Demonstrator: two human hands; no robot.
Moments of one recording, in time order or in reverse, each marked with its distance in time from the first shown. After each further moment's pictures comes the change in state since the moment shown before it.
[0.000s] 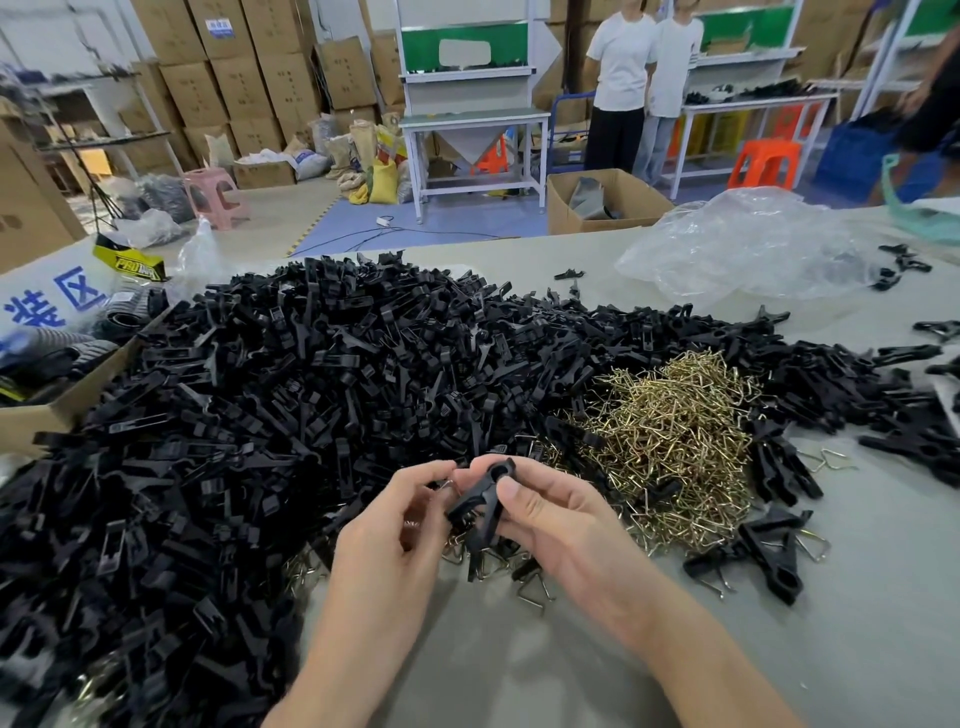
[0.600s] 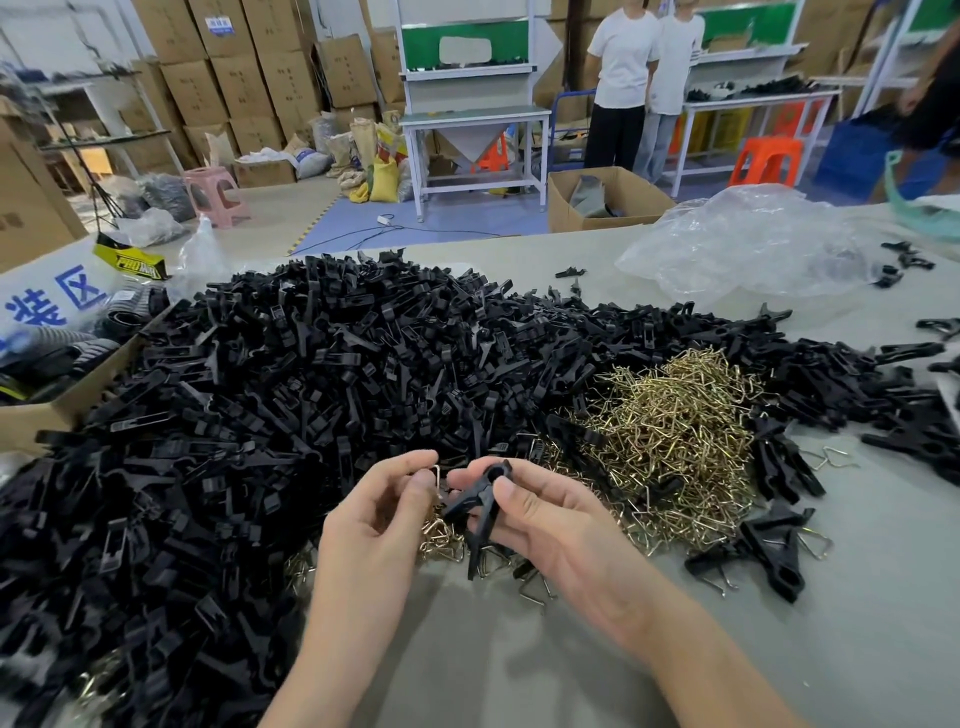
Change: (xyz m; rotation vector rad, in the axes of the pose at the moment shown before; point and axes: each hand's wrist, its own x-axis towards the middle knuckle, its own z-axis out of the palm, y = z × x) left_hand 0.005 0.001 -0.004 -0.275 0.067 -0.184; right_hand 0.000 -0.006 0.009 0.102 -0.010 0.047
